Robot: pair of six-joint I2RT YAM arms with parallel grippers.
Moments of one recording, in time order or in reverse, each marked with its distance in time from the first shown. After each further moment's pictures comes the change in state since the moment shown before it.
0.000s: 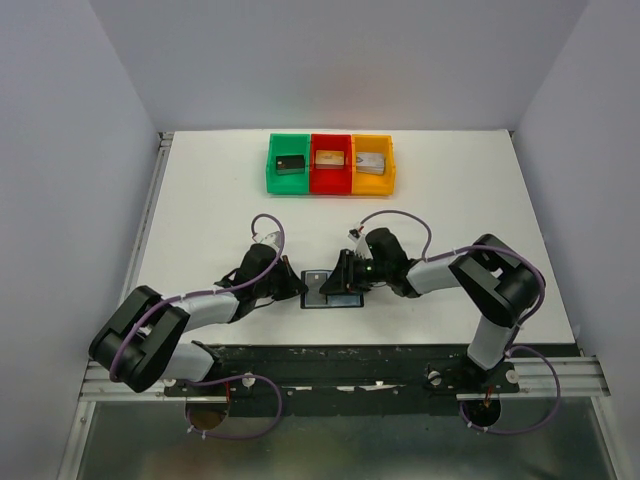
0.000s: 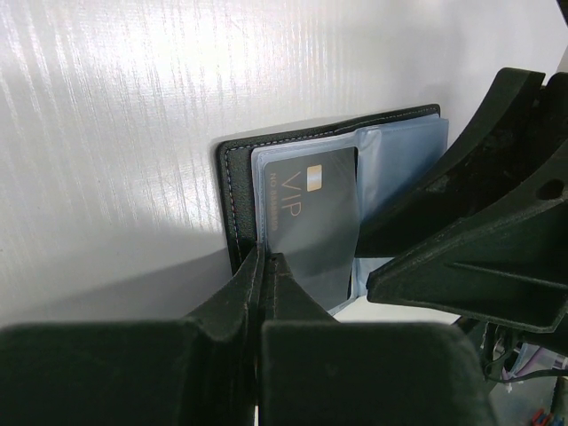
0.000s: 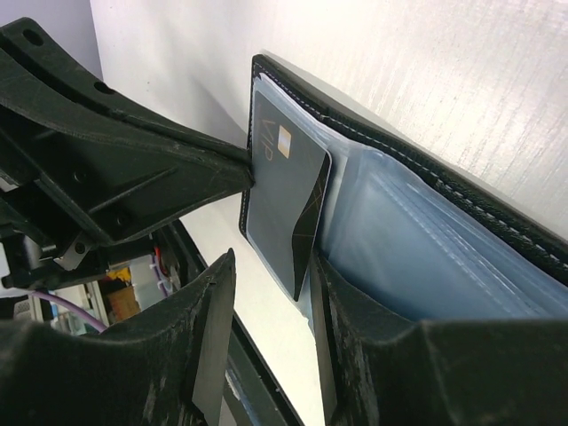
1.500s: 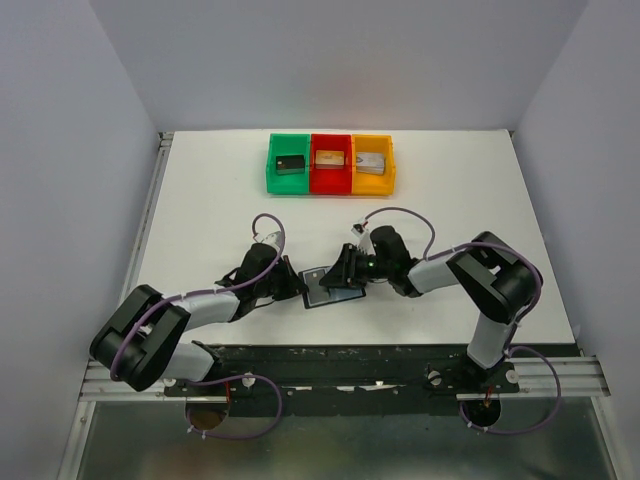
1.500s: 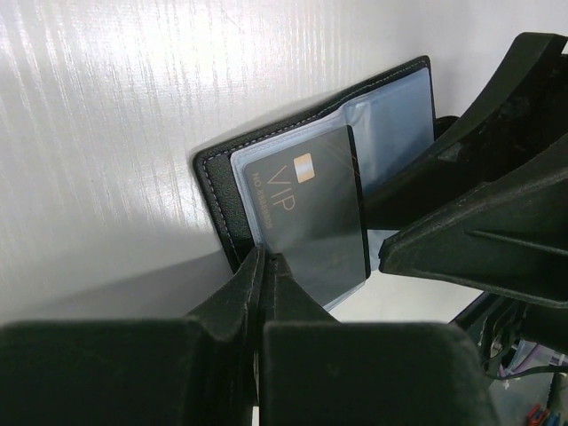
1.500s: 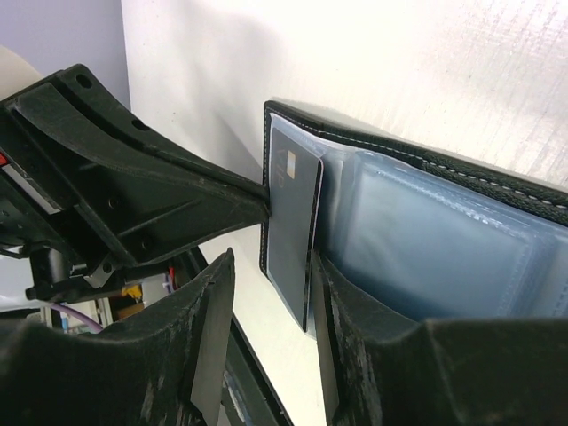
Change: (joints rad) left arm 0.000 0.005 0.008 -0.013 0.009 -0.003; right arm -0.030 0.021 -0.013 0.120 -0.003 0.034
